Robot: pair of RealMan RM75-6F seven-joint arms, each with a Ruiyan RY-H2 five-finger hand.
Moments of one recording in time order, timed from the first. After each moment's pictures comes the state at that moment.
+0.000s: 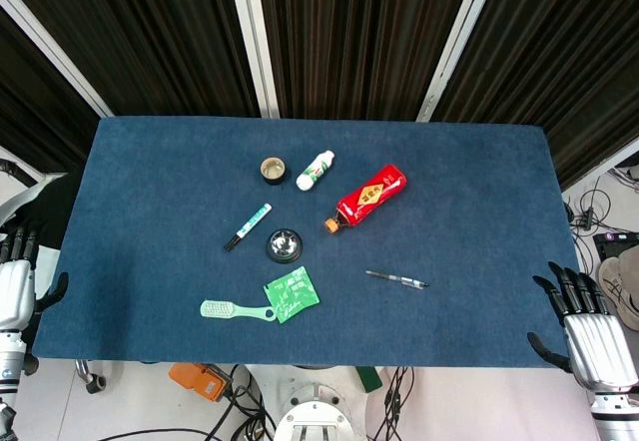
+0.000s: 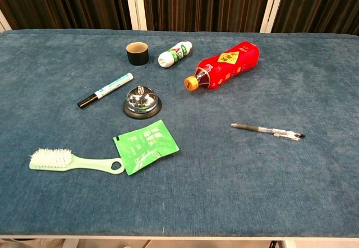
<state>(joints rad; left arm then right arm) -0.09 -1.10 -0.09 -1.66 1.32 1.41 0.04 -0.05 -1.00 -0.05 -1.87 -1.67 1.56 -0.18</state>
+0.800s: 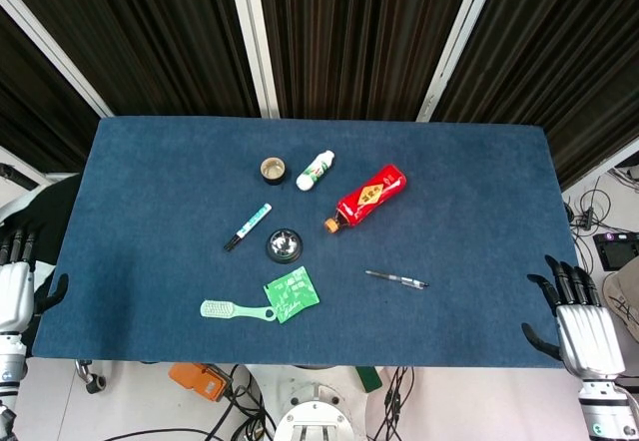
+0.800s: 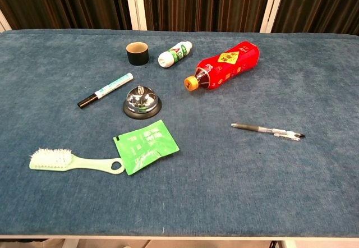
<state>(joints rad) -0.09 -1.10 -0.09 -1.68 1.31 1.42 0.04 -0.01 -1.08 0.00 -1.85 -1.58 1.50 -0.23</state>
